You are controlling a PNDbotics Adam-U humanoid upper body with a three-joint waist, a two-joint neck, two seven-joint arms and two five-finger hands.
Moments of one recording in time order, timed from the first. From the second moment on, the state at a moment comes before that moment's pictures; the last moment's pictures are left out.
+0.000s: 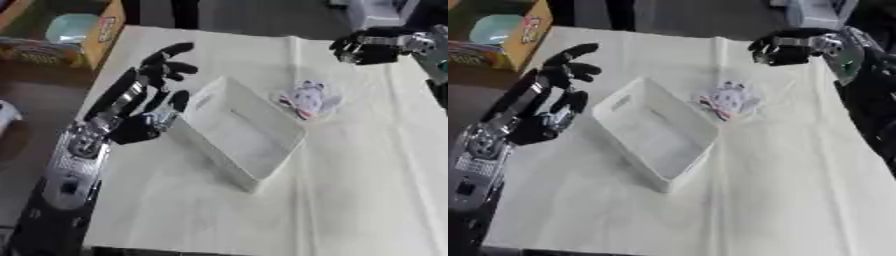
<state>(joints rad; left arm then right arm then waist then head) -0.28 0.26 -0.01 -1.76 -0.35 -0.39 -0.34 -1.24 -0.41 0.24 -0.48 0.70 -0.42 0.66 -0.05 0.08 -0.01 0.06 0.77</state>
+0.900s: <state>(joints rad) -0.28 0.26 -0.01 -1.75 -0.35 -0.39 -0.34 -1.18 -0.41 0.46 -0.79 0.62 -0.20 0.62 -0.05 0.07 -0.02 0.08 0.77</state>
